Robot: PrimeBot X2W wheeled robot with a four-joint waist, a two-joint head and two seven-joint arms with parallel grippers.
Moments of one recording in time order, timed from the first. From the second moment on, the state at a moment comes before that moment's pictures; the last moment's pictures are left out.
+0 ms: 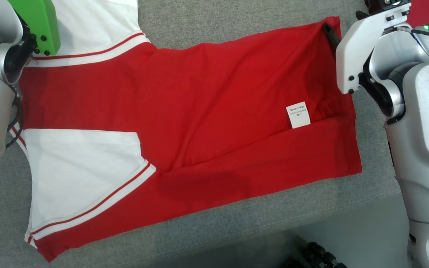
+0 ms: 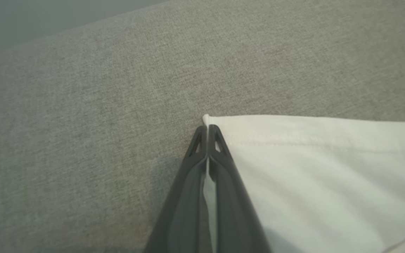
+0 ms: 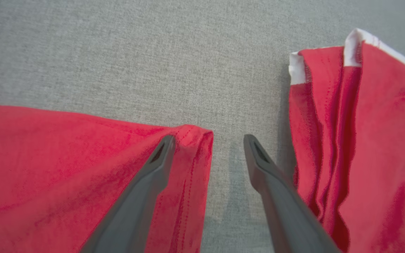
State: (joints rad) left arm -1.20 0.40 -0.53 0.78 -0.60 -0.12 0.41; right arm -0.81 -0.18 0.12 0.18 0.08 0.13 0.73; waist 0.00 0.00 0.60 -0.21
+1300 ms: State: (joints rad) left arm -1.19 0.40 -0.54 0.76 -0.63 -0.09 0.36; right arm -0.82 -0.15 0.09 0.25 0.16 0.13 0.75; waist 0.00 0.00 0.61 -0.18
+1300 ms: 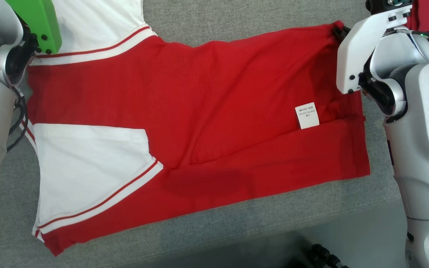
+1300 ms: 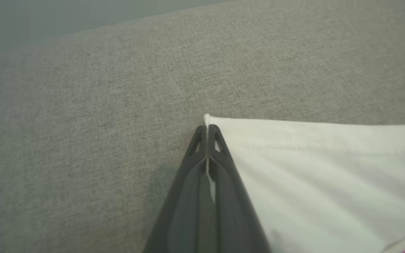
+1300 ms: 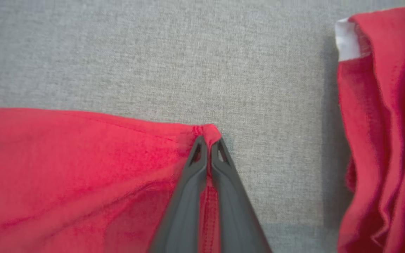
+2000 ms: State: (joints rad) left arm -0.81 0.37 -0.43 0.40 -0.73 0.03 0.06; right arm -0.61 -0.37 0.17 0.06 0.26 0.13 0.65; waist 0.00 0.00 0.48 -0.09
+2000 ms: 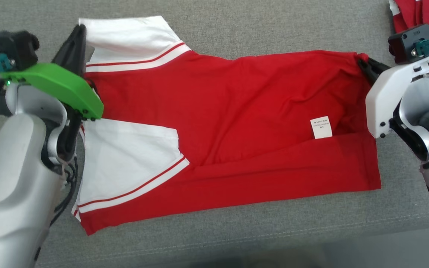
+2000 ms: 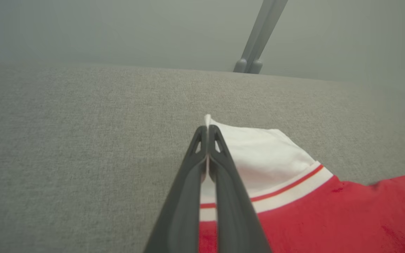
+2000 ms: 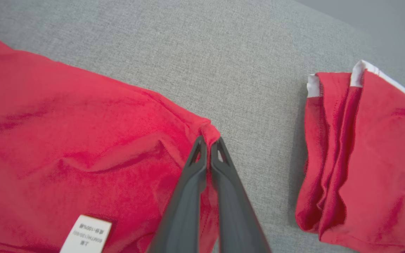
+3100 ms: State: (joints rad) left arm -0.19 0.41 -0.44 -0.05 -0.82 0.27 0.11; right arm -0.43 -0.63 0.42 0.20 0.34 0.13 0.50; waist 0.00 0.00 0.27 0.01
